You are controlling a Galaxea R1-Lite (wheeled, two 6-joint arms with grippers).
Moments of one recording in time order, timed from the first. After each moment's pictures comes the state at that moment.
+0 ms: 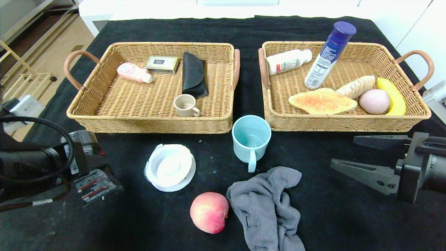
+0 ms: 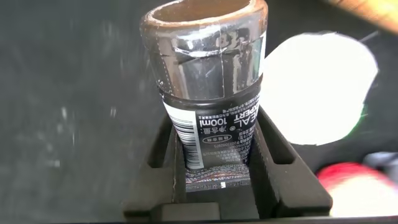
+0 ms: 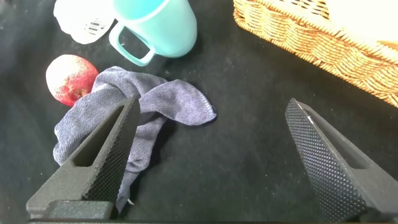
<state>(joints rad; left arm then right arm) -0.23 1.25 -0.99 0.34 0.18 -0.50 0.38 1.26 -0.77 -0.23 0.34 -0.07</state>
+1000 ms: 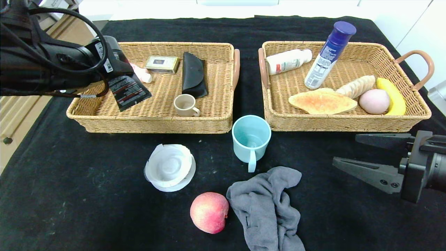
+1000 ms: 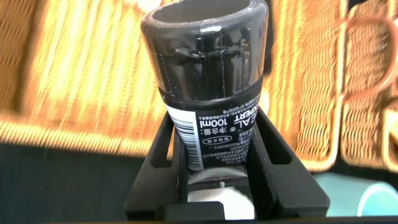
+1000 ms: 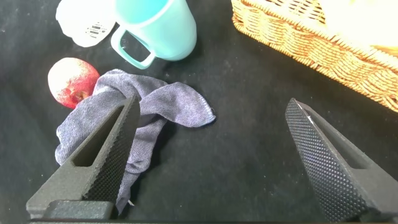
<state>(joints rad) -0.24 1.54 -1.50 0.18 0.13 -0.37 0.38 1.25 -0.77 -0.23 0.34 -0.07</state>
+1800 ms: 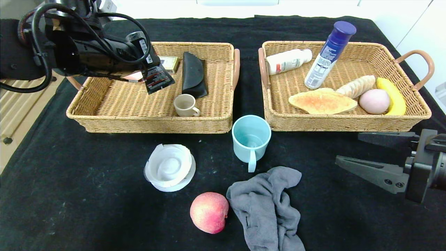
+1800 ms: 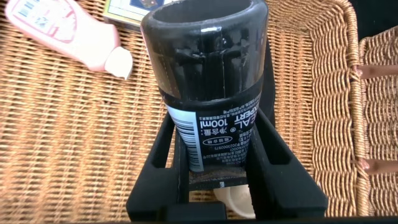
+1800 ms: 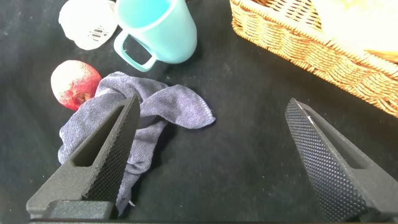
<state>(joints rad) -0.23 1.84 -1.81 0.14 0.13 -0.32 0.38 1.23 -0.77 -0.23 0.34 -0.07</state>
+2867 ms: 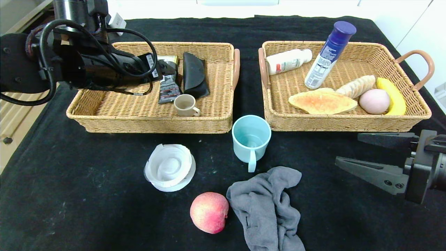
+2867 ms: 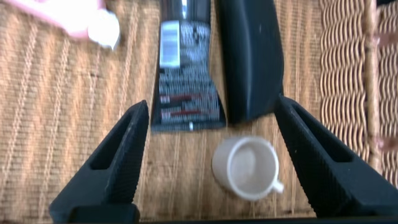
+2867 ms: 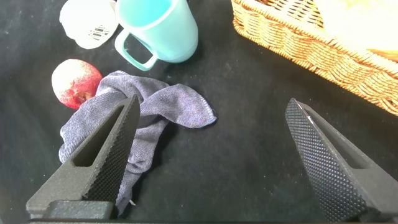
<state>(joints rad) -0.26 1.81 -1.70 0.13 0.13 -0.32 0.38 1.23 -0.77 -0.23 0.34 -0.07</state>
